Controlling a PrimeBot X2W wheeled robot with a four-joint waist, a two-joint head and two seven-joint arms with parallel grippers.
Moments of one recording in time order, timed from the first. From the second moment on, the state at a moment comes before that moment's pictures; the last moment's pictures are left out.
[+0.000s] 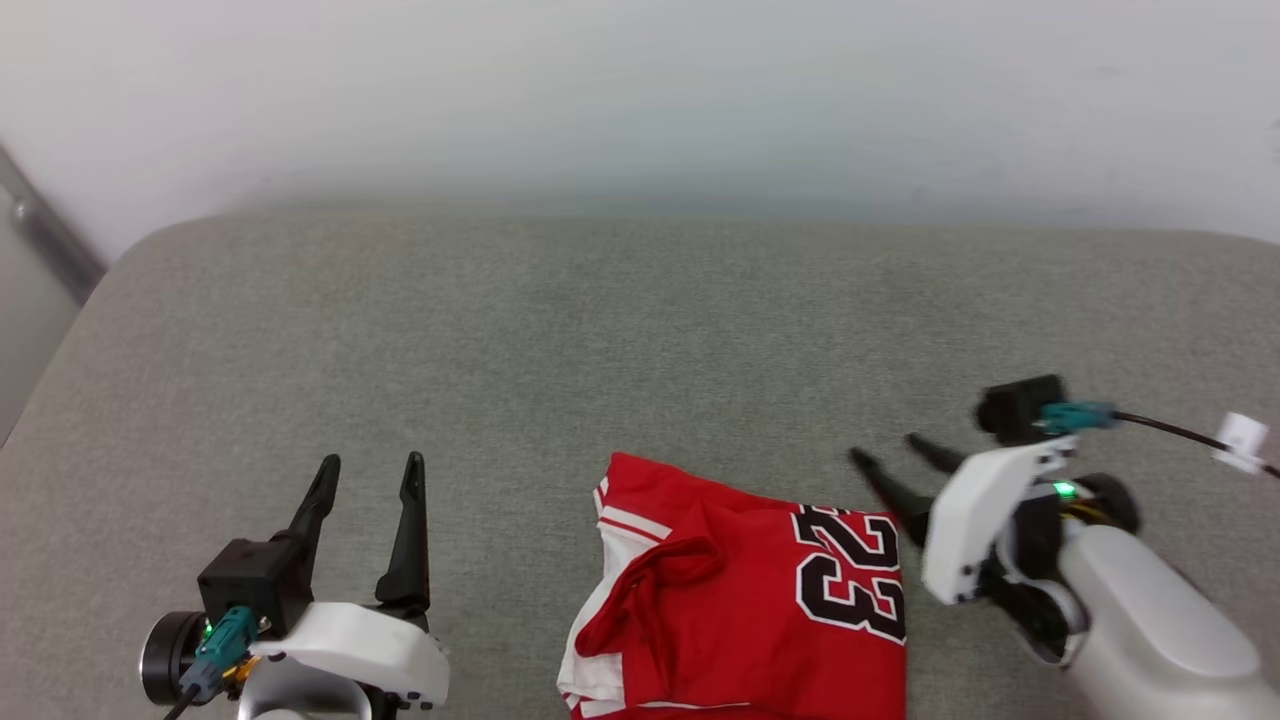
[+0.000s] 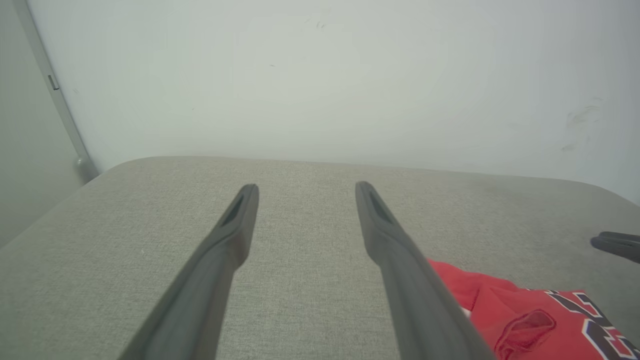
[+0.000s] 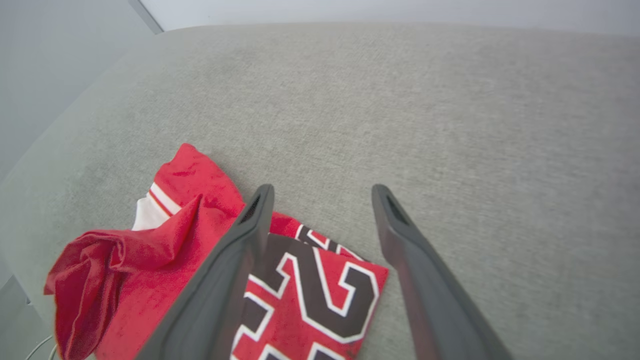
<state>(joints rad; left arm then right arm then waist) -0.10 0.48 -0.49 -0.07 -0.62 0.36 -0.21 -0.52 -0.28 0.61 0.63 0.78 0.13 0.17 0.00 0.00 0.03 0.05</state>
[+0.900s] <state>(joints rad) -0.02 0.48 -0.46 0.00 -0.60 0.39 -0.25 0.08 -0.12 0.02 -0.05 0.21 0.13 0.00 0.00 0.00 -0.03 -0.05</state>
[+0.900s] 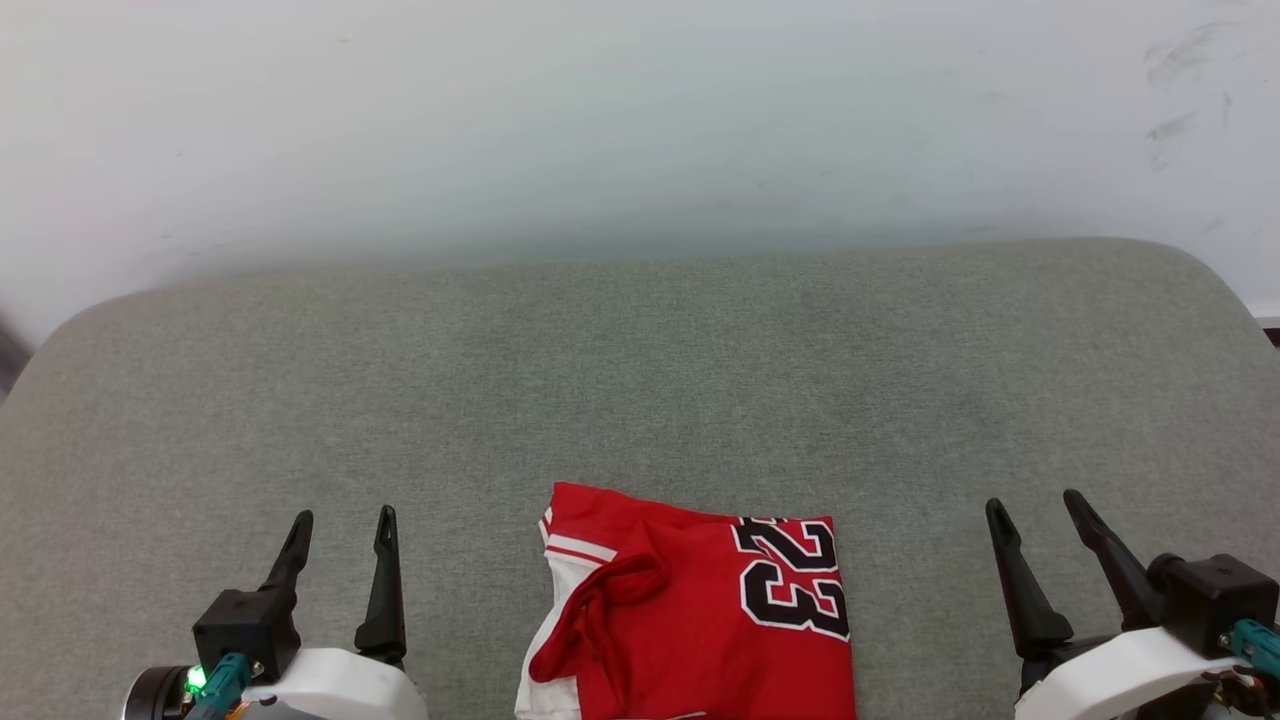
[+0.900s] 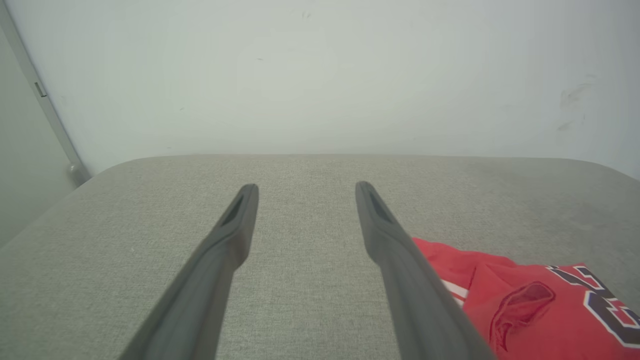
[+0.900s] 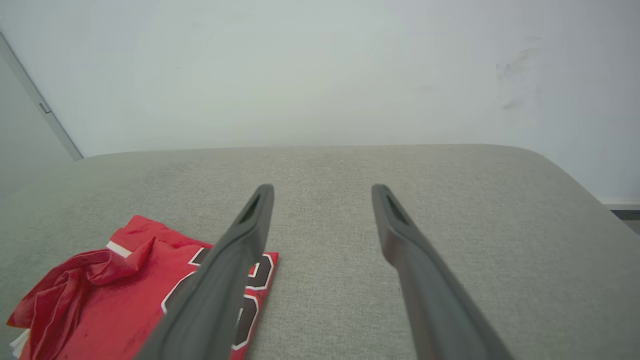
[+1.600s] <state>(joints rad) -0.04 0.43 -0.41 0.00 -0.58 0.38 -0.26 0.01 -0.18 -0.18 0.16 0.52 0.13 0.64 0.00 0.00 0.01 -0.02</state>
